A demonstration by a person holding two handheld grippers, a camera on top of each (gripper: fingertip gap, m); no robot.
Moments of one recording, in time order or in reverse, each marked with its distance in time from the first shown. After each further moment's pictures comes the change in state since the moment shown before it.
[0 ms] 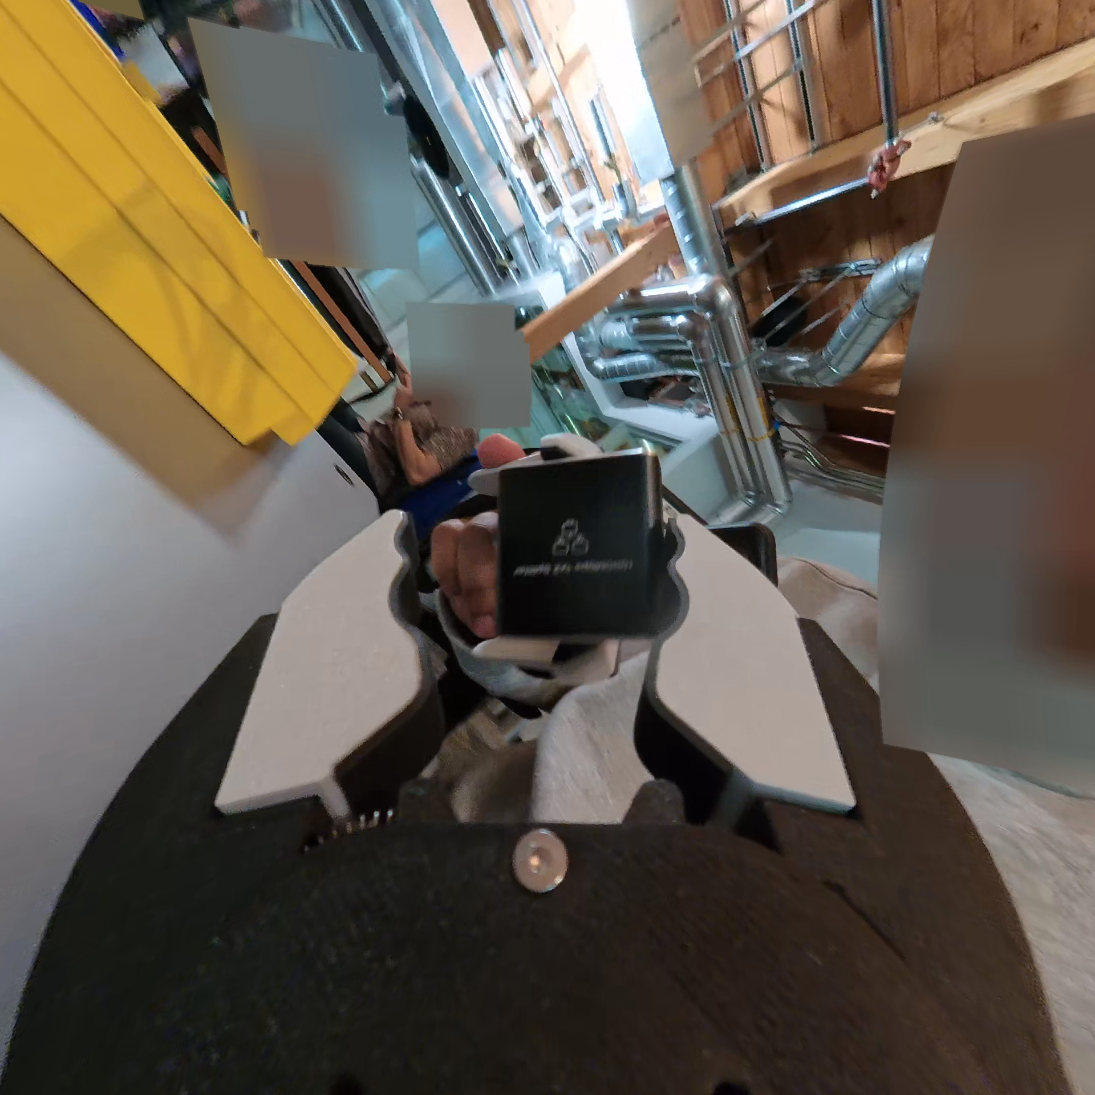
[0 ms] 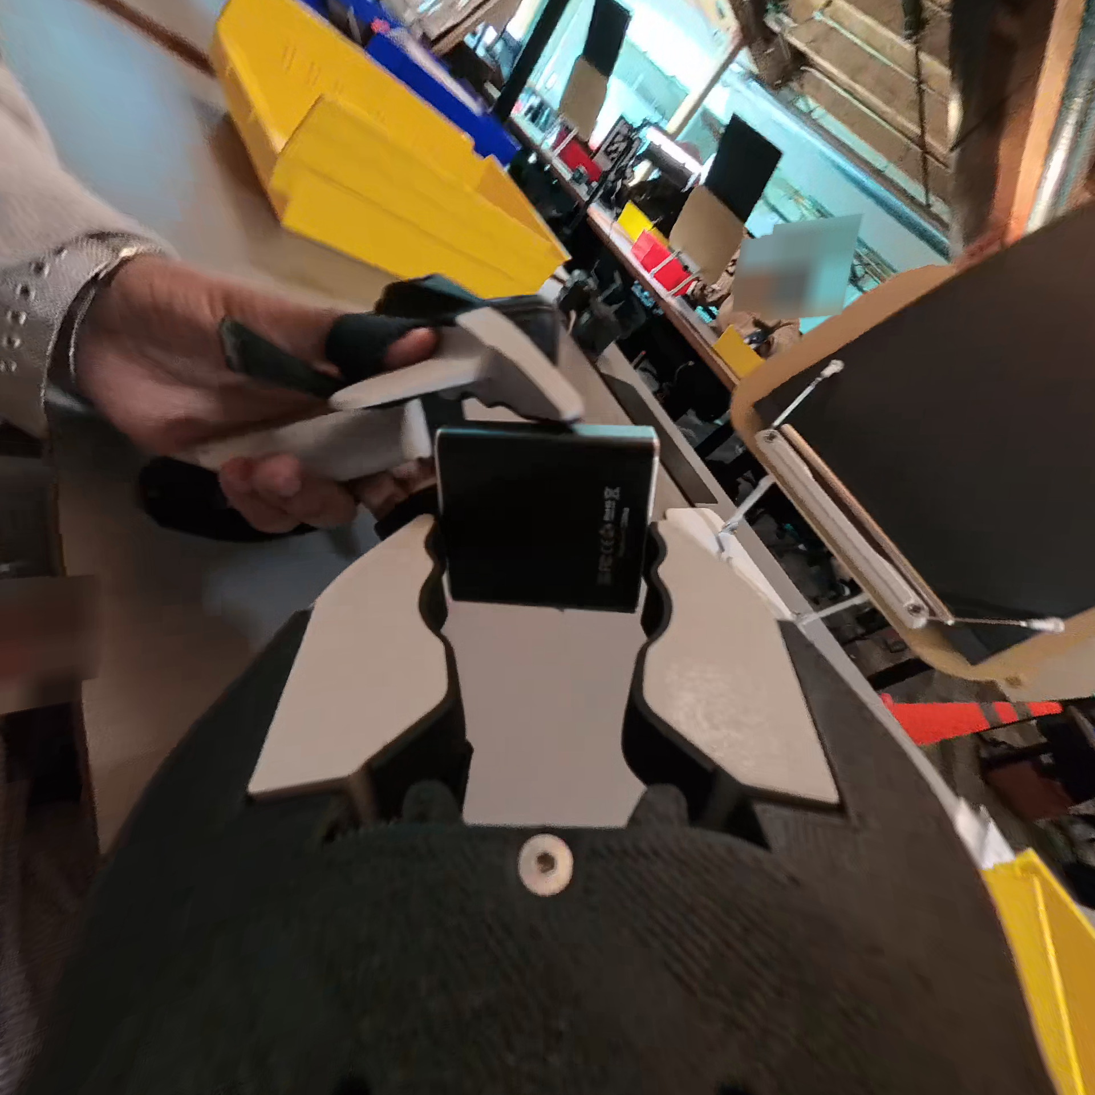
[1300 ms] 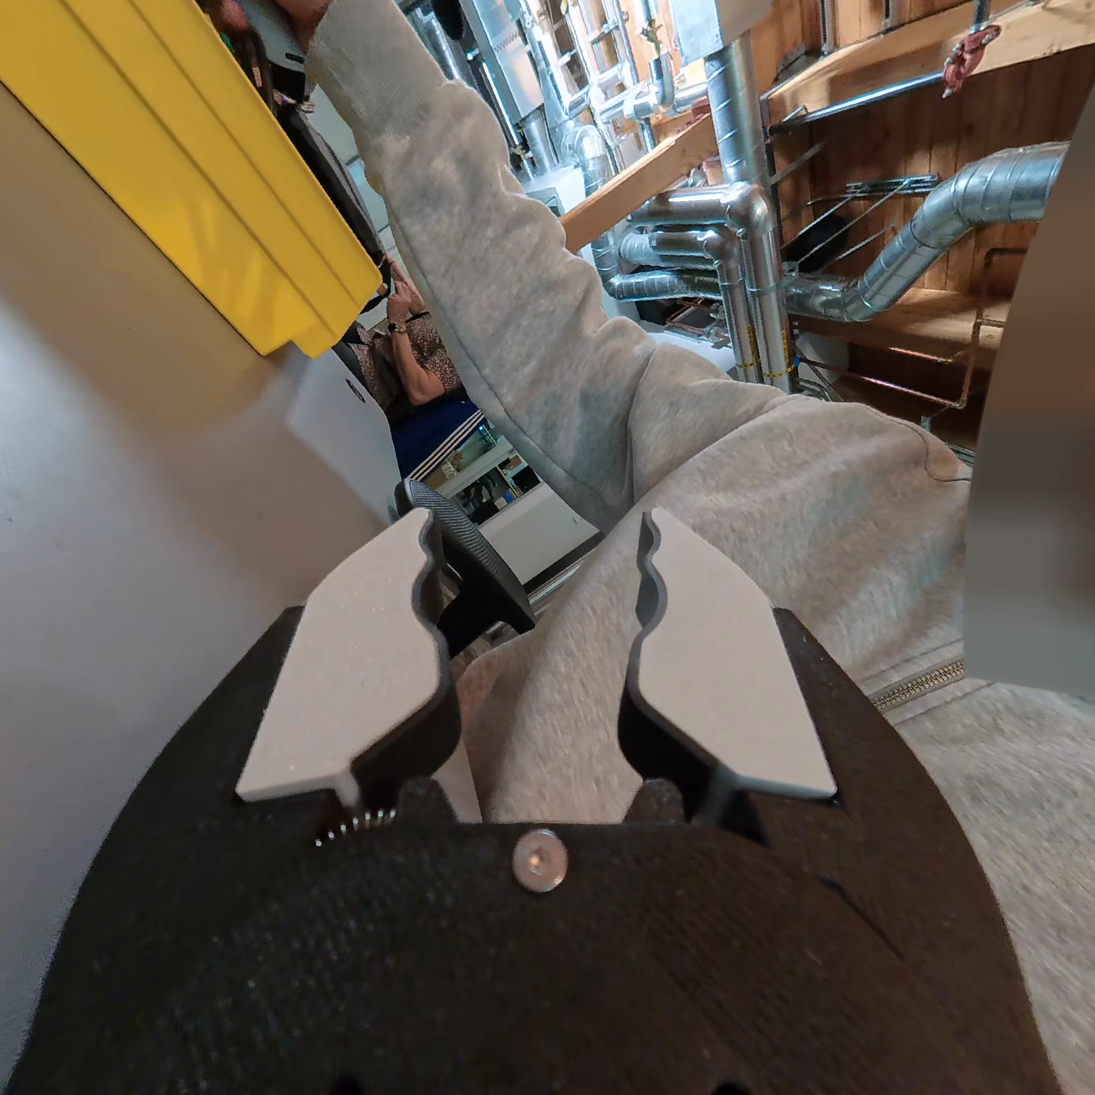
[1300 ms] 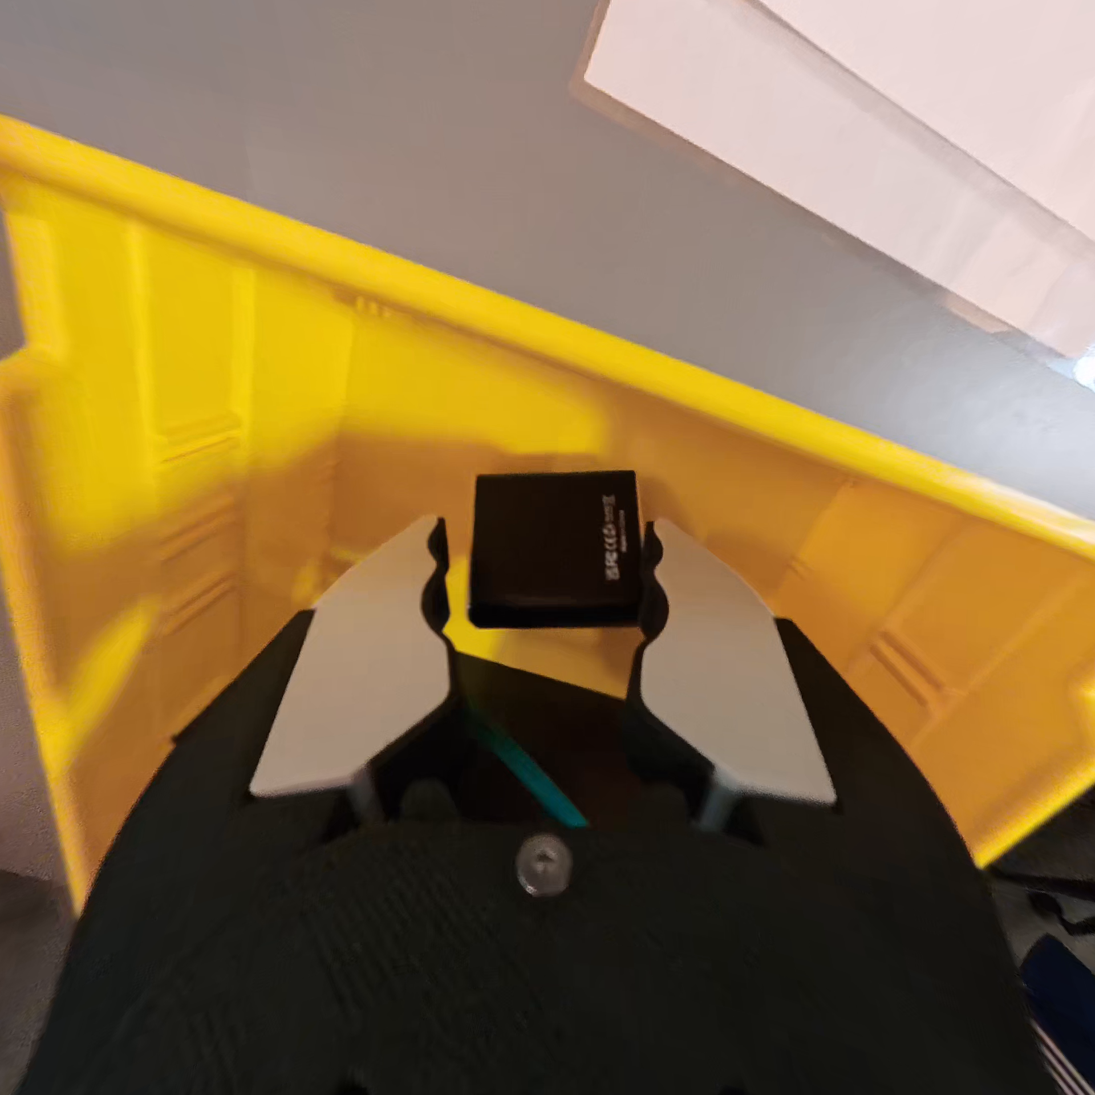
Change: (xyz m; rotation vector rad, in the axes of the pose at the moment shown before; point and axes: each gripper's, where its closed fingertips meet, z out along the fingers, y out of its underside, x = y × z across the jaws) left arm -0.020 0.015 -0.011 -0.157 -0.023 -0.055; right arm 0.297 0.352 -0.071 -1.342 -0.048 0.984
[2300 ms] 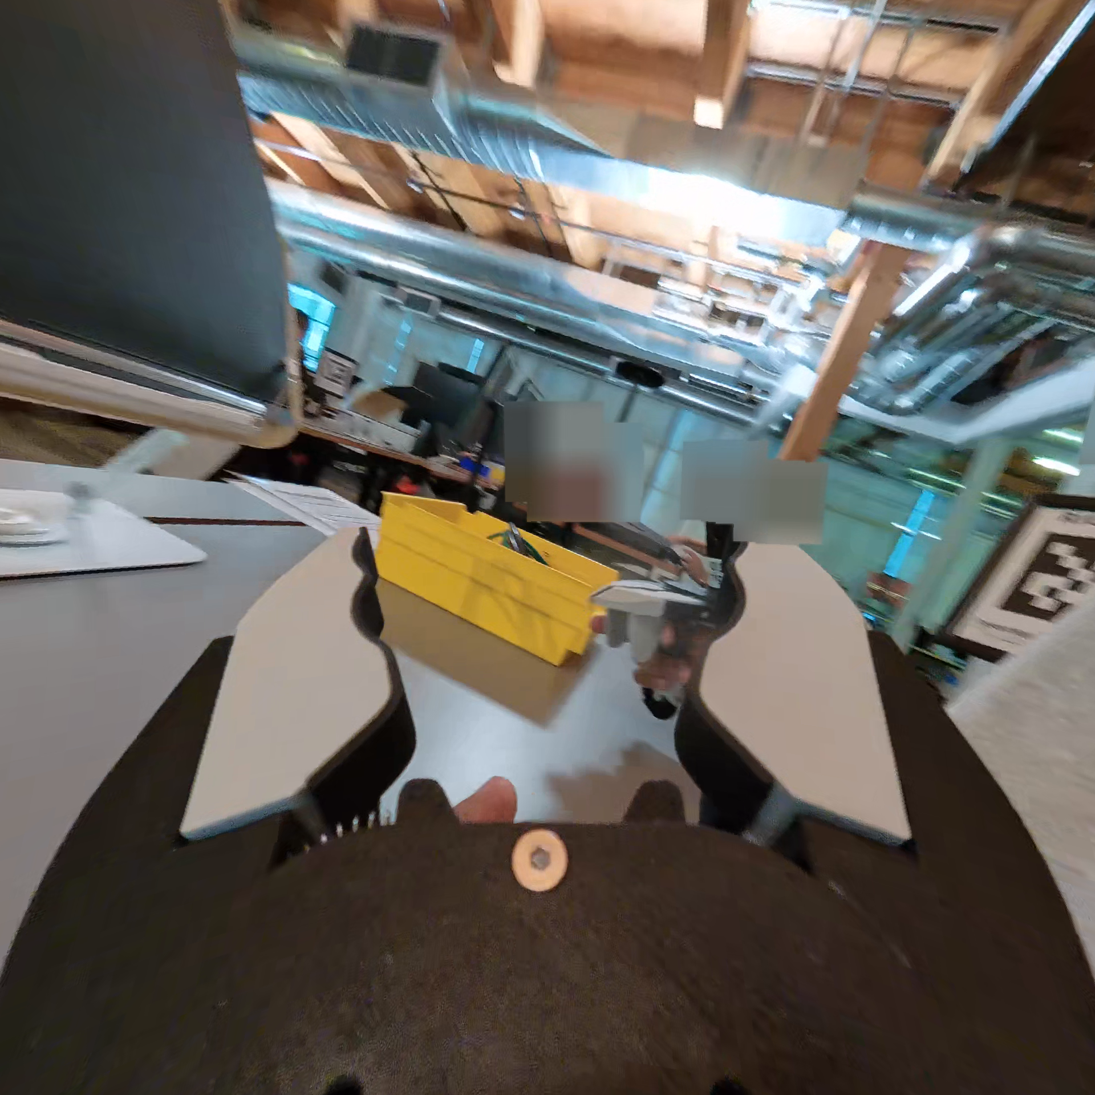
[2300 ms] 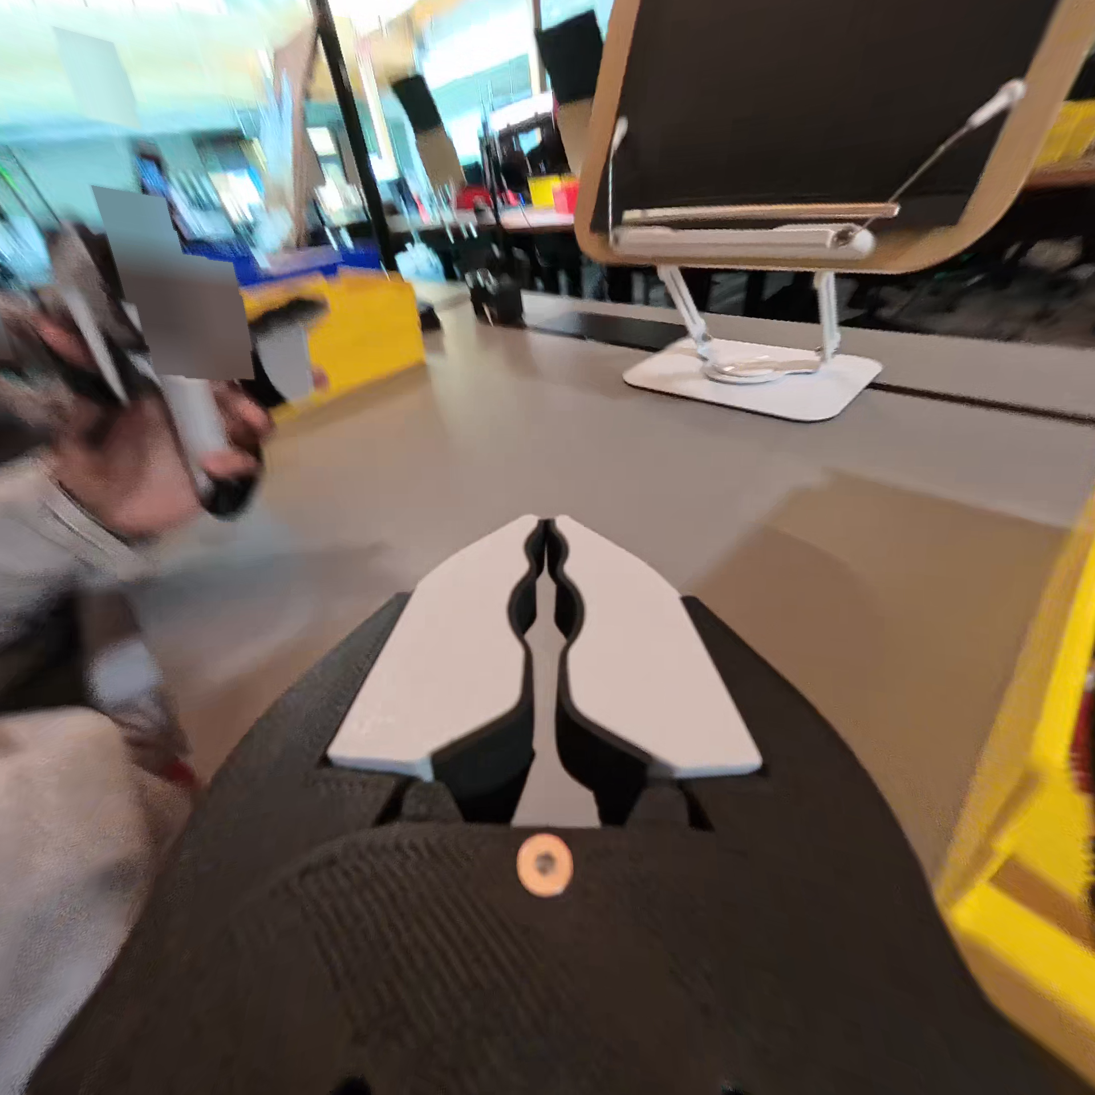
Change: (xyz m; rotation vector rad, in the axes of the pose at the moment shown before) left arm 0.073 -0.073 -0.063 0.497 -0.393 0.820; right arm -0.281 0.147 -0.095 1.262 -0.463 -0.273
